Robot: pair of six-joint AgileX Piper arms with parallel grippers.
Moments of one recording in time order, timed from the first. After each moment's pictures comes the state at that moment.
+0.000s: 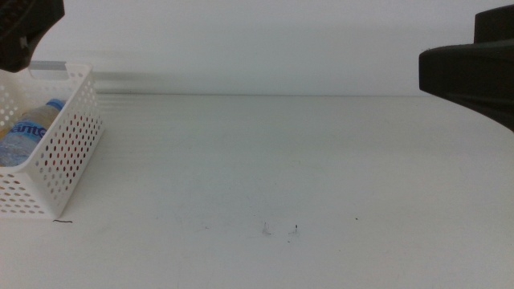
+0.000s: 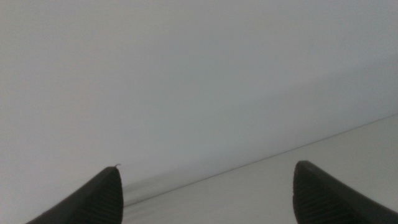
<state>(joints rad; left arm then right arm) -0.15 0.82 -0.99 -0.33 0.44 0.45 0.70 0.87 -1.18 0.17 0.74 -0.12</state>
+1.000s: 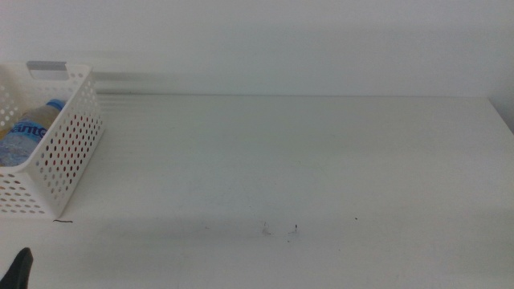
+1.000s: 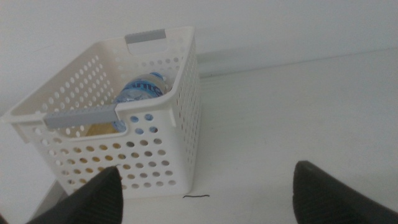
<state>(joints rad) 0.10 0.01 -0.02 -0.32 0.26 0.45 0.03 0.10 -0.08 0.05 0.29 -0.12</state>
